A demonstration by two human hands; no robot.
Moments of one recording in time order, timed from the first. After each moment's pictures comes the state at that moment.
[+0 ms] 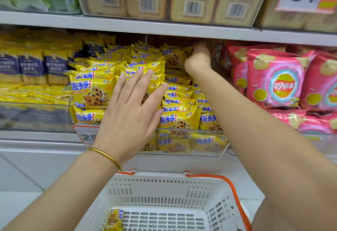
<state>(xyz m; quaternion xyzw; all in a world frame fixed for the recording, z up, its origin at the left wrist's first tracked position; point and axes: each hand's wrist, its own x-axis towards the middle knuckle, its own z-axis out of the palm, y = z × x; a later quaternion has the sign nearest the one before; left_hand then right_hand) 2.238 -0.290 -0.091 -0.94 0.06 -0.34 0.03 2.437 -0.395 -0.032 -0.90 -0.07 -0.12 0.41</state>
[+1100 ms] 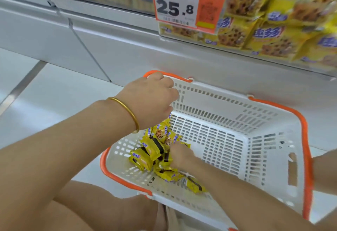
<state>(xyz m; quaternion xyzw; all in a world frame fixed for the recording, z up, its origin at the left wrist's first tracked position) 2.116 -0.246 -0.189 -0.99 0.02 0.14 0.07 2.129 -0.374 -0.429 -0.81 -0.41 0.41 -0.03</state>
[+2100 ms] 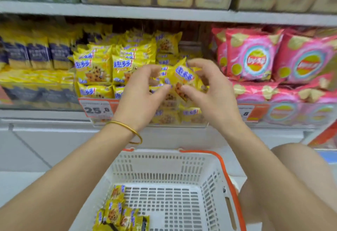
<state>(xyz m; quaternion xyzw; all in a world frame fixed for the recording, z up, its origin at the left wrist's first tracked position) 2.214 -0.345 -0.078 -0.86 -0.02 -0.26 -0.44 2.262 -0.500 -0.081 -0.79 -0.31 -0.20 0.49</state>
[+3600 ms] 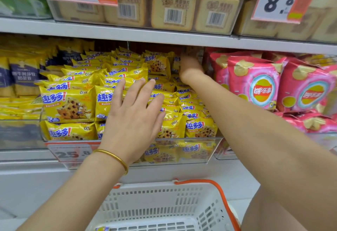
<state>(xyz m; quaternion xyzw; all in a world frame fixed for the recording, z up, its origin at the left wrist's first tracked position) 2.269 -0.311 -0.094 -0.94 0.06 -0.33 0.08 2.456 -0.419 -0.034 -0.98 -0.12 -0.11 0.12</state>
